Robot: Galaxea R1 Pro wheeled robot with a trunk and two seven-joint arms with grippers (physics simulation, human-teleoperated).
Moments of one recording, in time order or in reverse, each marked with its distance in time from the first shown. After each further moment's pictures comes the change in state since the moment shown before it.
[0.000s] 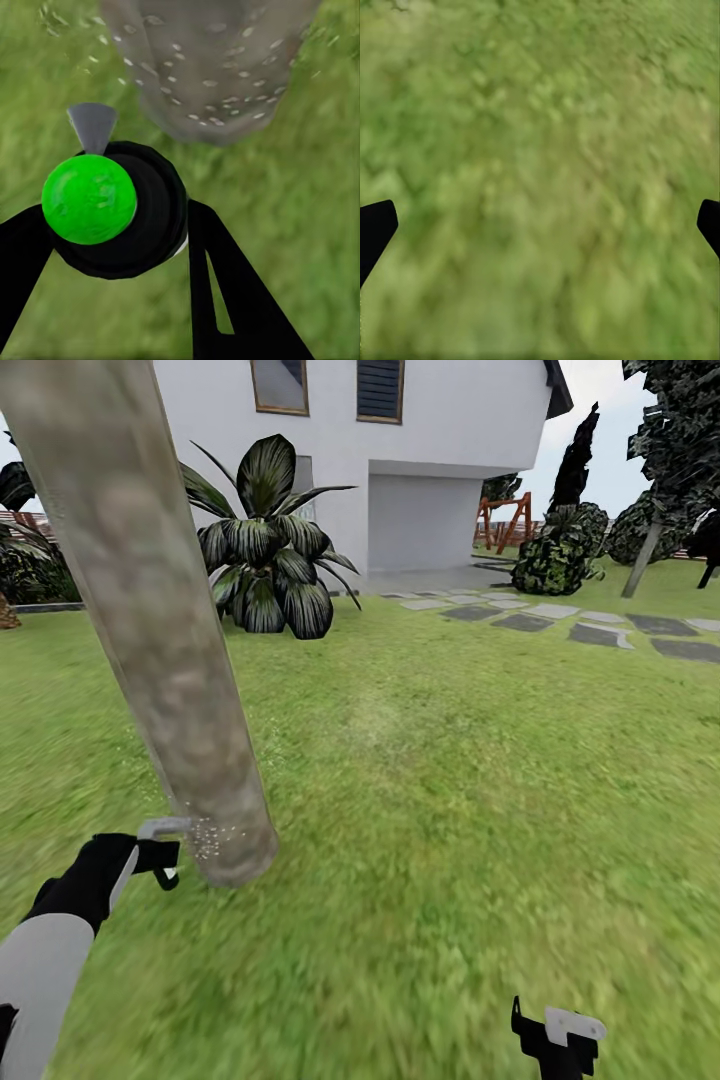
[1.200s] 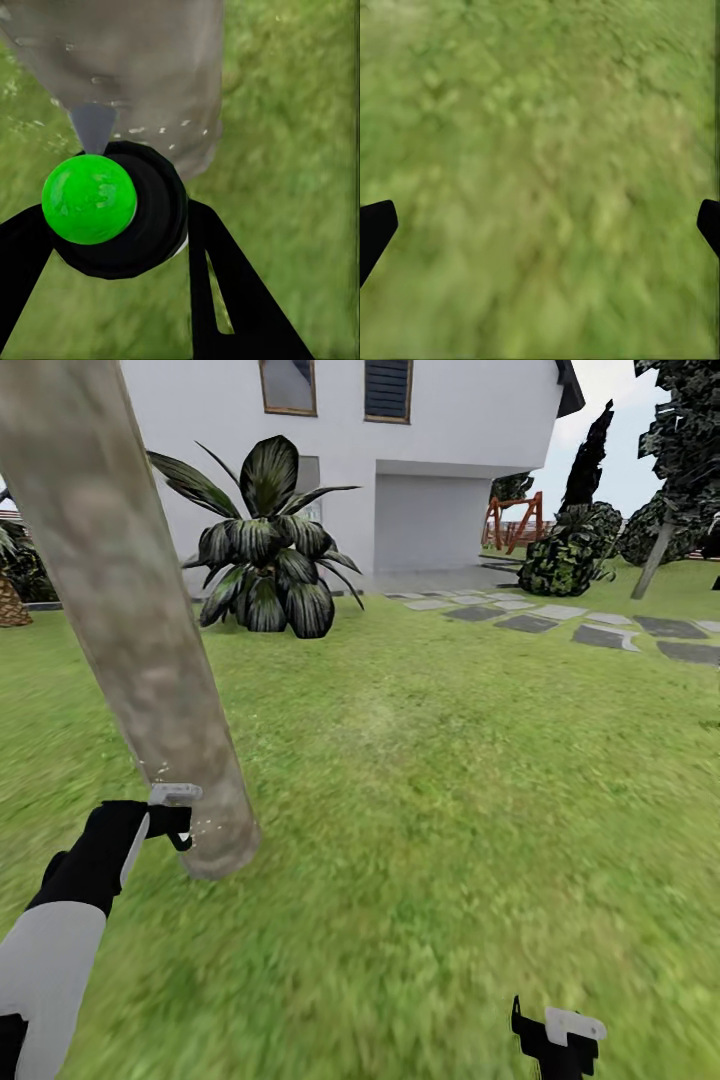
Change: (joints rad) left arm -0.004 -0.041 -0.047 -0.257 0.012 0.134 -0.002; right arm 0.000 0.000 0.000 0.000 0.000 0.000 -0.001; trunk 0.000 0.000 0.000
